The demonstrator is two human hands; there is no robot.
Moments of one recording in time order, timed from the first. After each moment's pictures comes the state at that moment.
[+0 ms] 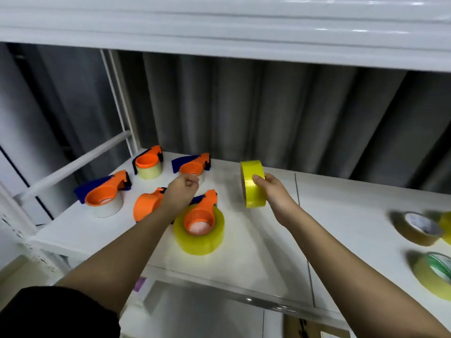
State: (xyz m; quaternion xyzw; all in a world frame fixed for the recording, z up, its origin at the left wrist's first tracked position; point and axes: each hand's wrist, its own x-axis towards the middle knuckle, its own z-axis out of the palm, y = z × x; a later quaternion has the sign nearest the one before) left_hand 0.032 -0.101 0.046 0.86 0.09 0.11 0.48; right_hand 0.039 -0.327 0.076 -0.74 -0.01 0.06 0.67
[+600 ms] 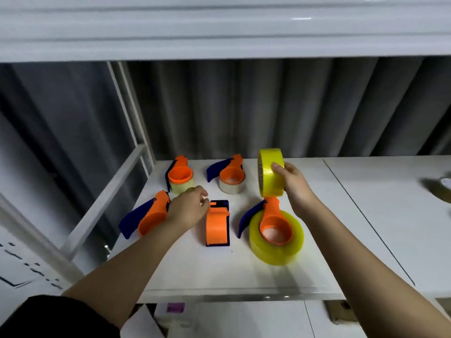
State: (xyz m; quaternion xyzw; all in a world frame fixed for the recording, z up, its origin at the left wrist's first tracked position) left_hand 0.068 0.081 0.038 0.98 -0.06 0.04 0.21; right_hand 0.048 -0.153 0.090 -0.69 0.08 -0.07 0.71
